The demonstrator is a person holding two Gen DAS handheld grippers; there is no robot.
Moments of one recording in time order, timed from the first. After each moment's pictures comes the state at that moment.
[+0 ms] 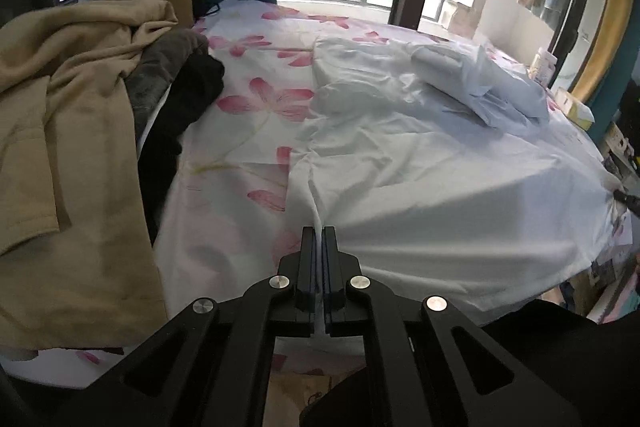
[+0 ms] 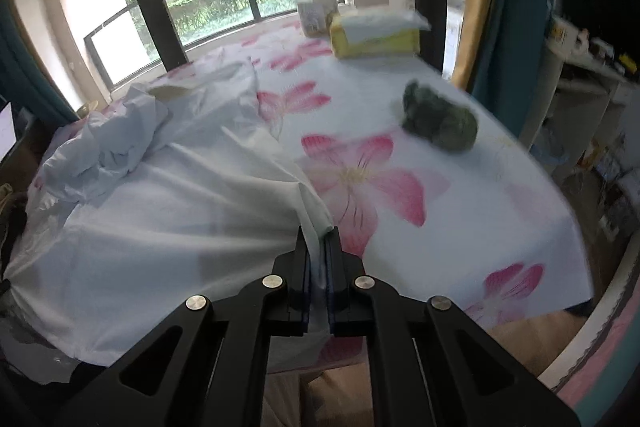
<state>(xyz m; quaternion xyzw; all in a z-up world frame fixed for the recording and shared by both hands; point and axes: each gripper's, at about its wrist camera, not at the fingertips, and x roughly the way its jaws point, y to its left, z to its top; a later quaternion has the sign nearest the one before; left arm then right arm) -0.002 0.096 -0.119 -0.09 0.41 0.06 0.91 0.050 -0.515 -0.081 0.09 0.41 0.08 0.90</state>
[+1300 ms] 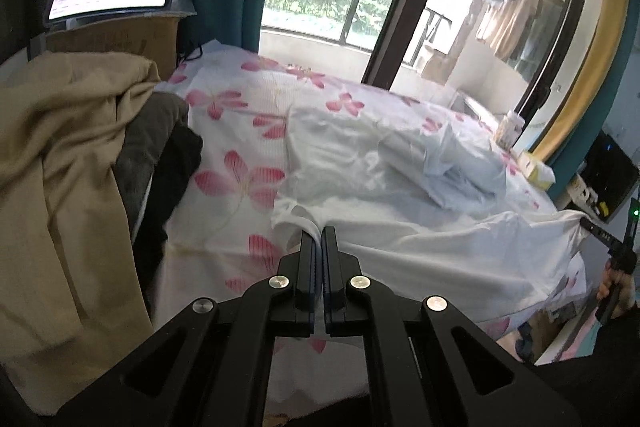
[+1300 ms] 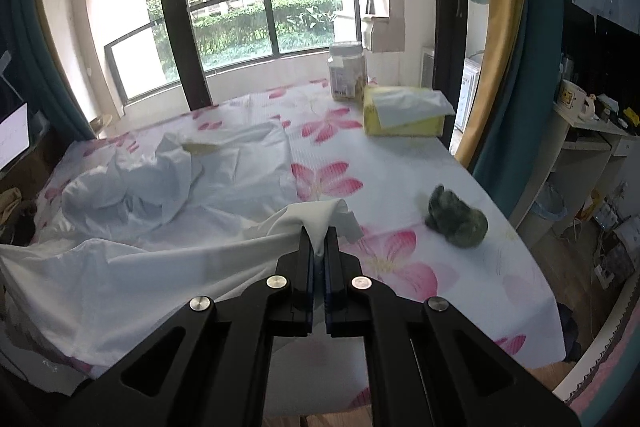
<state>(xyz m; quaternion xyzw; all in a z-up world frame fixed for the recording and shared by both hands) 0.023 0.113 -0.056 -0.15 0.34 0.01 0.93 0.063 -0.490 -0.014 0.05 0.33 0.08 0.94</state>
